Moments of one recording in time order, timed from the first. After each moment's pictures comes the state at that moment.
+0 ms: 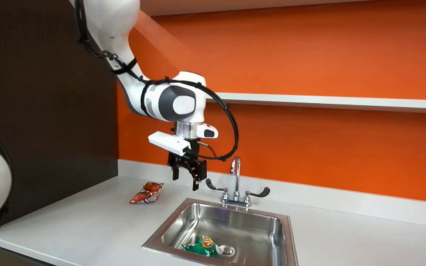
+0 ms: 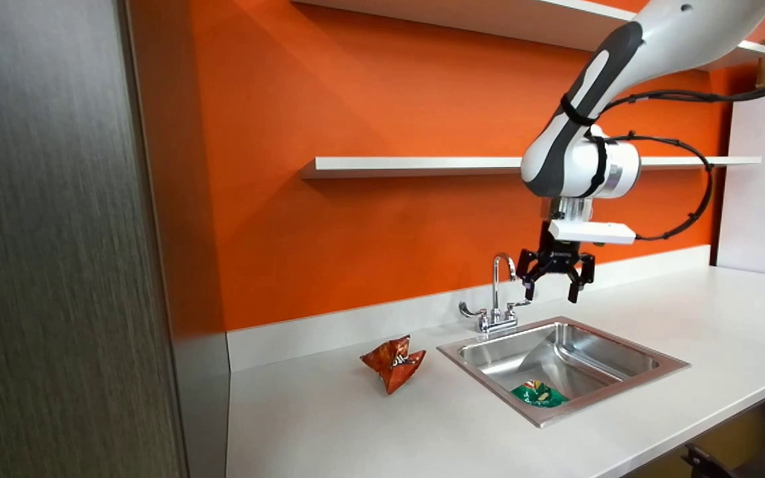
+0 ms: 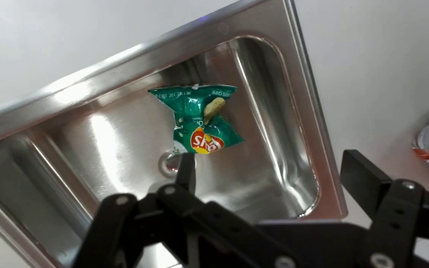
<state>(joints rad) -0.09 -0.06 -0.17 -2.49 0.12 2.50 -0.05</state>
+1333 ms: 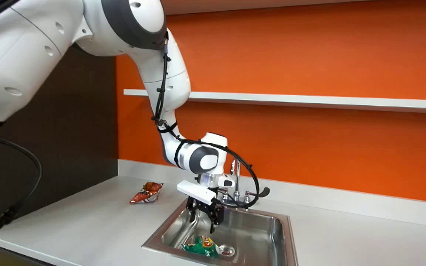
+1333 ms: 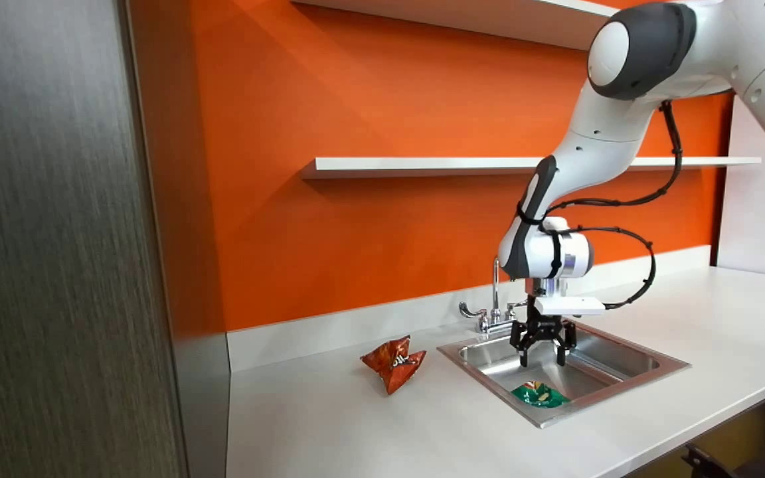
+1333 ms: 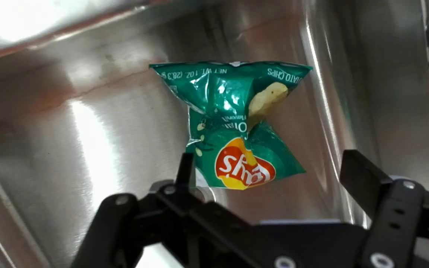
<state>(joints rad) -0.20 0.57 -0.09 -2.10 0.20 2.57 -0.22</state>
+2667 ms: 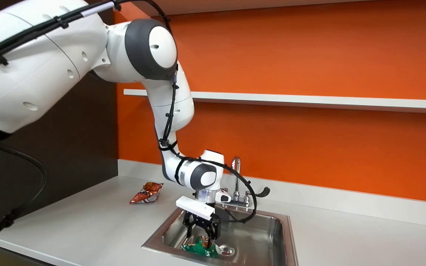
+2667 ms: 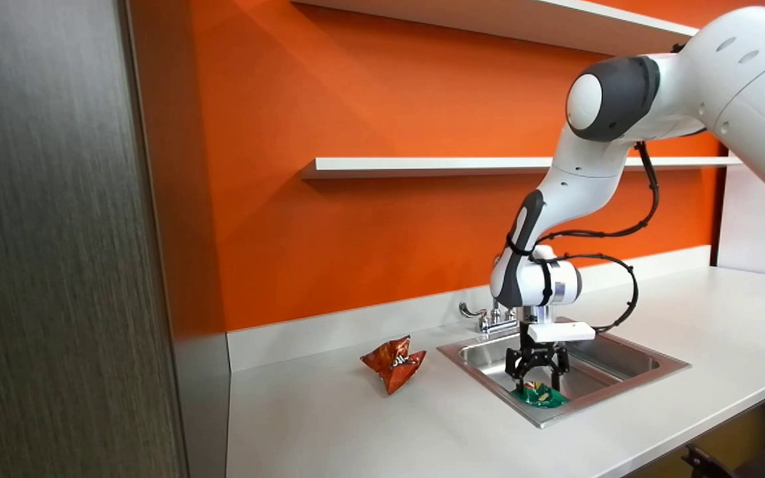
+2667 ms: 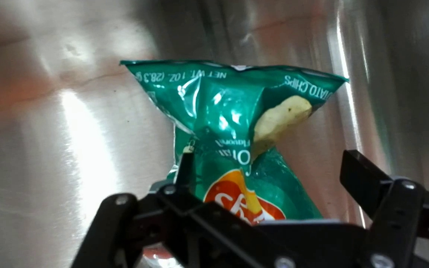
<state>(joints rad) -0.20 0.75 -0.07 -1.98 0.15 2.57 -0.22</state>
